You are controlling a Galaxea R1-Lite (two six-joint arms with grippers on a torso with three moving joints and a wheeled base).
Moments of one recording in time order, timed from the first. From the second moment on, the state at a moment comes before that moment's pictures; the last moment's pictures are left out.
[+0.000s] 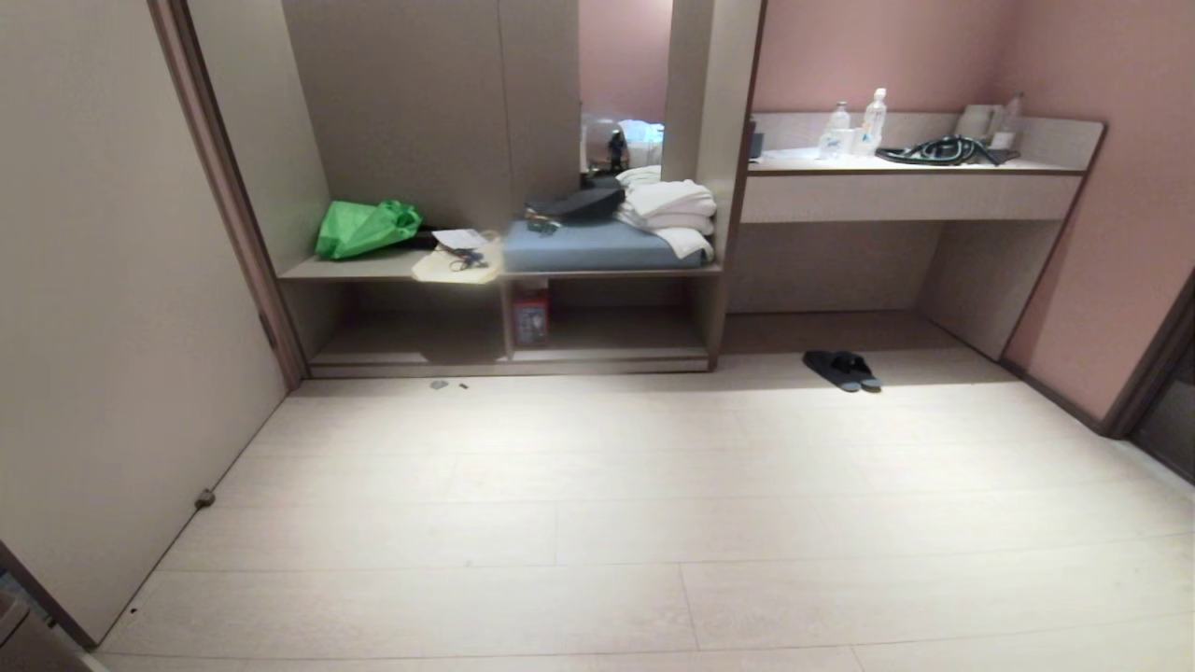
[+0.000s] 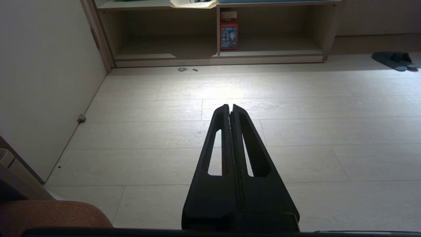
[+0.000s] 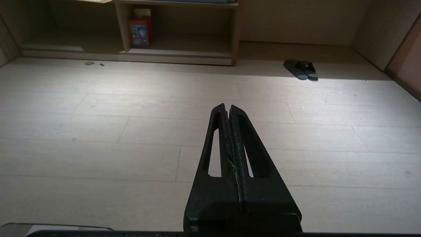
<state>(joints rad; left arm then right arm) 0.00 0.00 0.00 0.00 0.00 0.00 0.00 0.00 0.00 0.01 0.00 -0.01</state>
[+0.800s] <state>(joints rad) 0.00 0.00 0.00 0.00 0.00 0.00 0.00 0.00 0.00 0.01 0.00 -0.01</state>
